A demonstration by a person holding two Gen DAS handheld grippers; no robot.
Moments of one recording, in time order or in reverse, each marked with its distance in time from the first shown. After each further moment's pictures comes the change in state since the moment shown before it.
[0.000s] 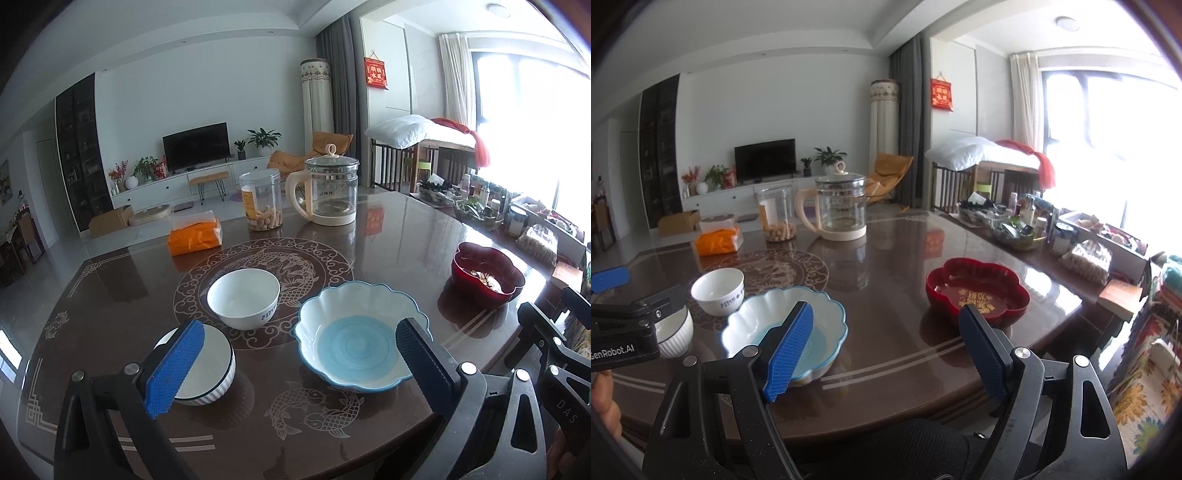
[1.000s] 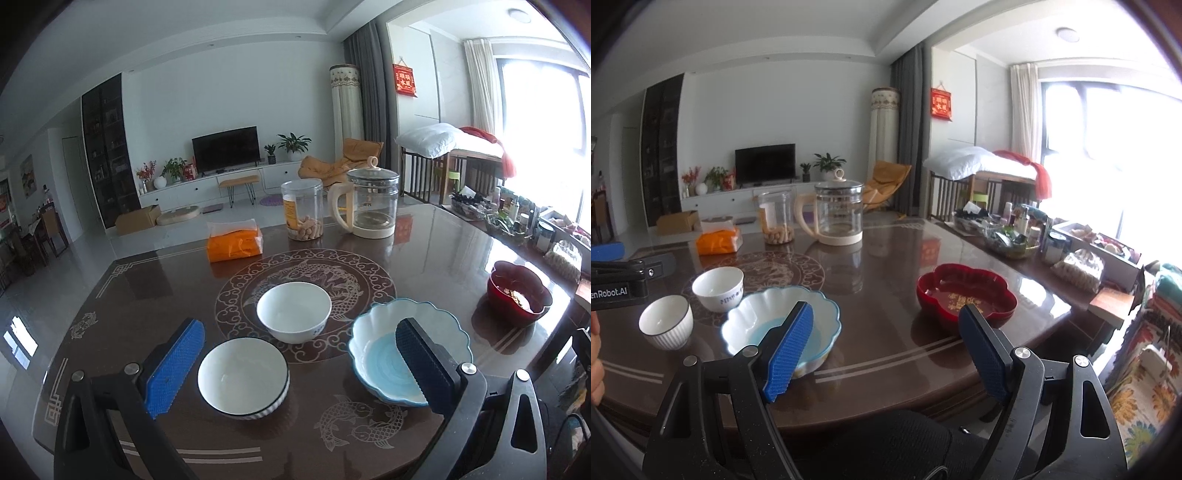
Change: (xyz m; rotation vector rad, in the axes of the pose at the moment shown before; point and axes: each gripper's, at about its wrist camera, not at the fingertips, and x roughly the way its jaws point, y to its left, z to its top) left arm -0.004 0.052 0.016 -0.065 -0.019 0.124; right arm -0.019 -0.007 -0.002 0.008 -0.048 -0.010
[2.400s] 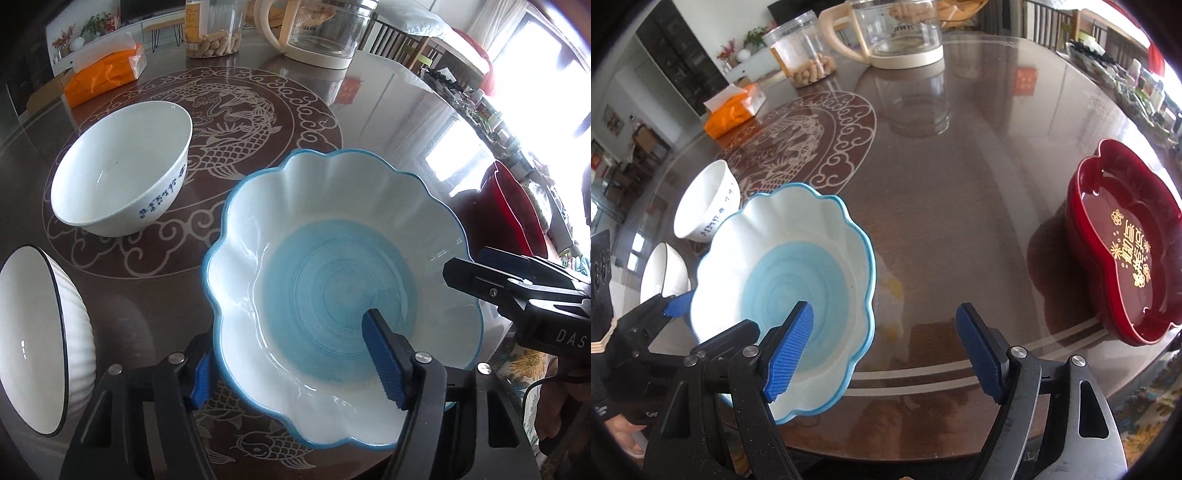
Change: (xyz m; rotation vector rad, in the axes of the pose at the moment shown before) left arm 0.194 -0.076 -0.055 -0.070 0.678 -0.339; right arm 0.243 0.016 -0.012 -0.033 0.827 0.378
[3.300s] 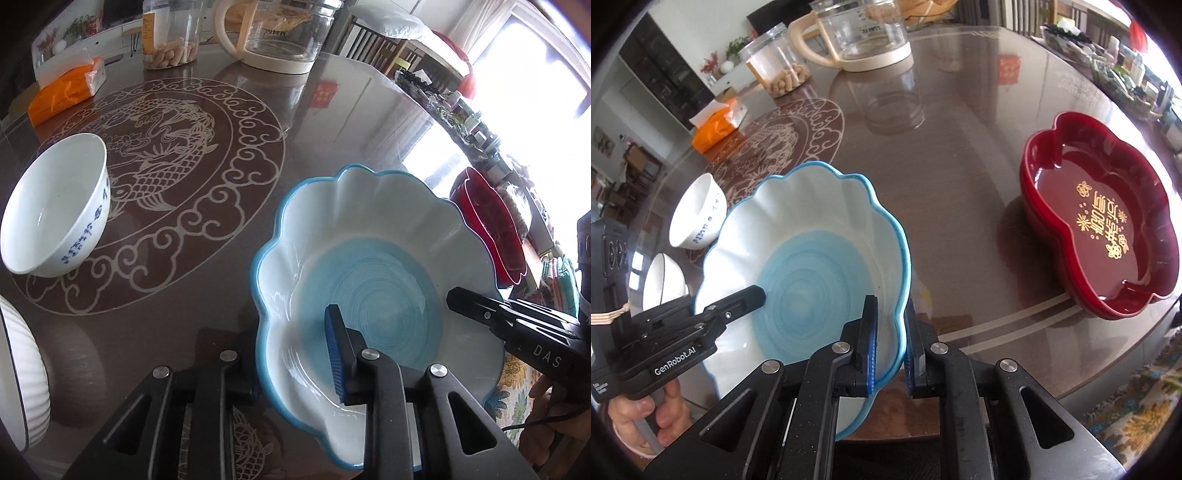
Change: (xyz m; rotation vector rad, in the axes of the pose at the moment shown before) left arm 0.013 -0.048 0.022 0.047 -0.018 -0.087; right arm -0.020 -0.045 -0.013 0.139 -0.009 -0.003
